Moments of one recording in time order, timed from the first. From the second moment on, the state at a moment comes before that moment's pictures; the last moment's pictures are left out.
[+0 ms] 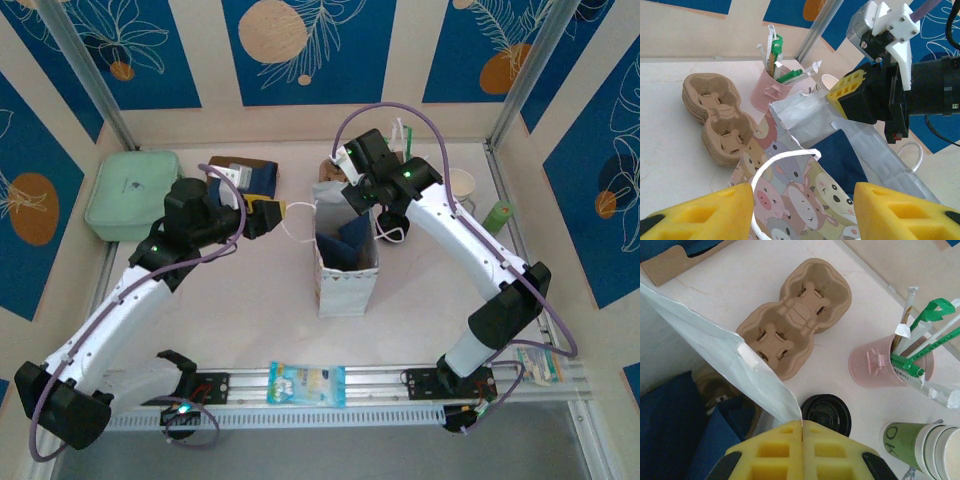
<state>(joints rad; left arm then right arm) -0.46 1.06 1.03 -0.27 0.43 -0.41 0.62 1.60 1.71 -1.01 0.27 -0.20</state>
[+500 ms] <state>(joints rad) -0.46 1.00 1.03 -0.32 0.37 -0.36 0.57 1.48 1.71 -1.00 0.16 -0.11</state>
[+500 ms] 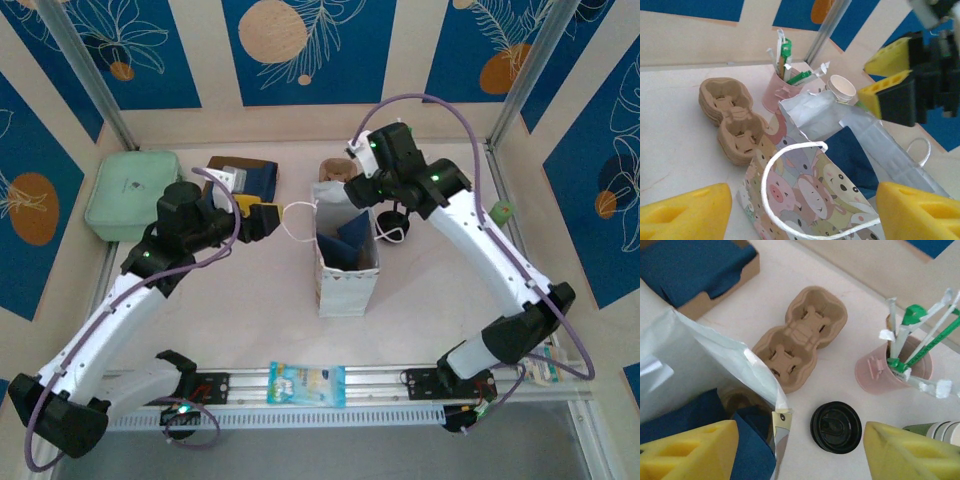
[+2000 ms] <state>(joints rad) -0.46 0.68 0.56 -0.17 -0.28 -0.14 0.30 0.72 0.82 -0.60 0.22 0.17</state>
